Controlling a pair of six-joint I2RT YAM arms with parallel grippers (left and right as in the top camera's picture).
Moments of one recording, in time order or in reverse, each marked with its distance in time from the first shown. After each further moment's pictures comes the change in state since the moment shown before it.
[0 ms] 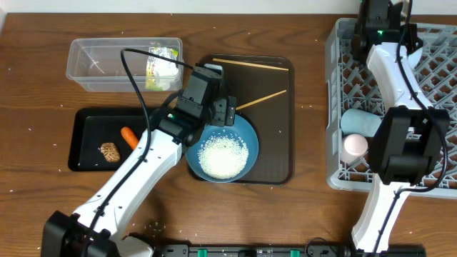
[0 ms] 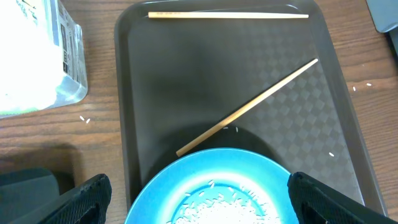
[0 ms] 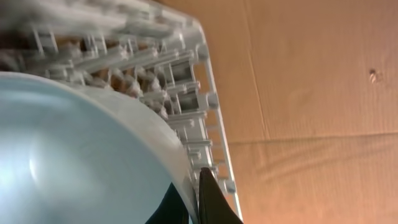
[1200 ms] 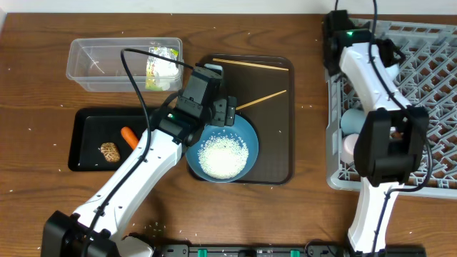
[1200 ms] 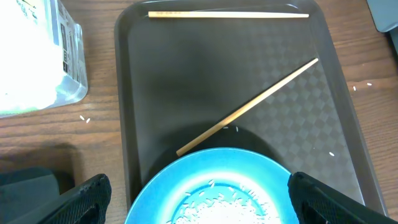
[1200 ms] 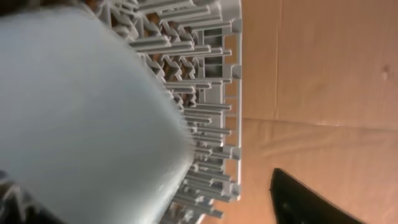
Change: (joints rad) left arm 0.000 0.000 0.000 -0.002 0.000 0.000; right arm 0.163 0.000 -0.002 -0.408 0.000 0.277
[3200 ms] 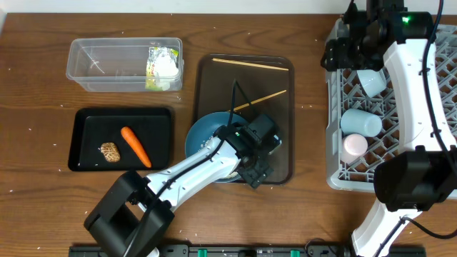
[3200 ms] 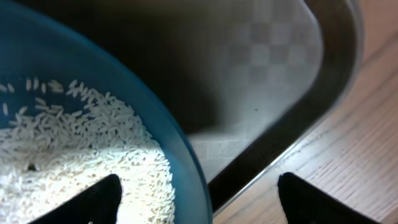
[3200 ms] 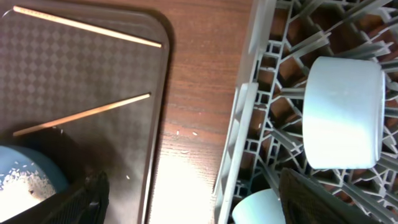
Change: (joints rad) left arm -0.341 0.257 0.000 -0.232 0.187 0.267; right arm -0.107 -0.232 0.148 -0.233 -1.286 0.013
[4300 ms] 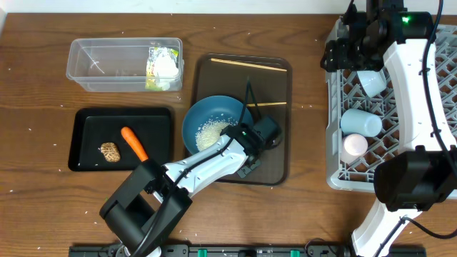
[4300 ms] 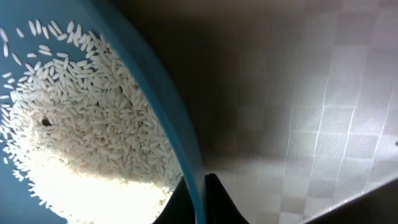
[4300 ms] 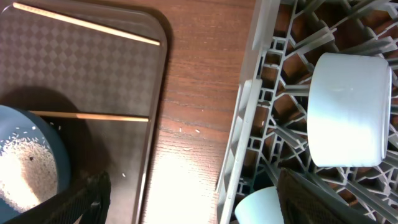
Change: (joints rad) left arm -0.002 0.096 0.008 0.021 -0.297 0.094; right arm 0.000 0.000 0.000 -0.007 -0.007 0.000
